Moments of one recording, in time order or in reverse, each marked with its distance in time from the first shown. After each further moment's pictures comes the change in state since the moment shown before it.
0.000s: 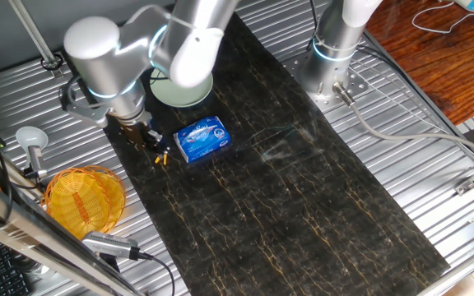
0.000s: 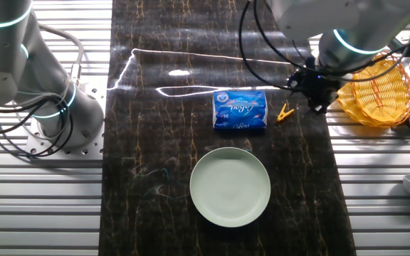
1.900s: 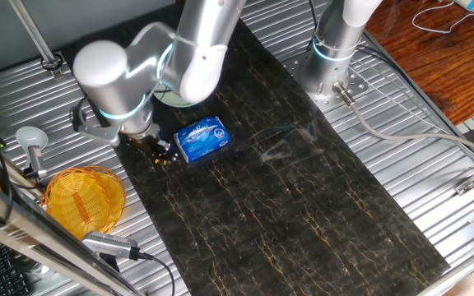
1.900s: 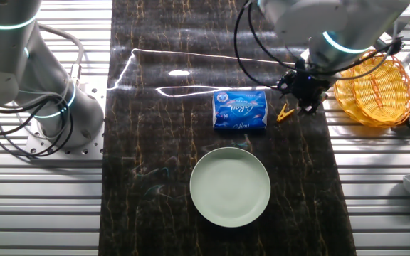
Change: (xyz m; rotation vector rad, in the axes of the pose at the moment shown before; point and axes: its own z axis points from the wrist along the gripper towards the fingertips) arm -0.001 0.014 0.038 0.031 0.064 -0.033
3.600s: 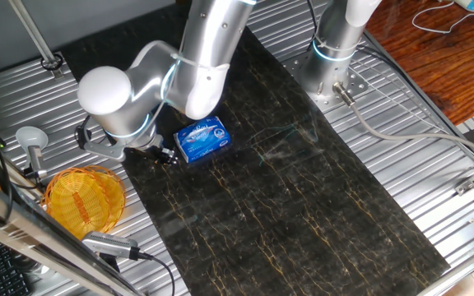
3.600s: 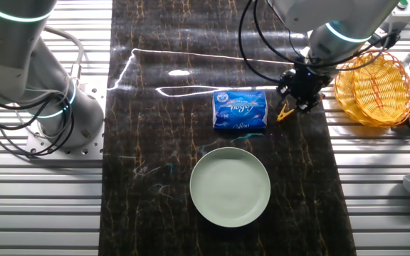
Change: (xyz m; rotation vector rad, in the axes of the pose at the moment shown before) arm 0.002 0.004 0.014 0.029 0.072 -0.023
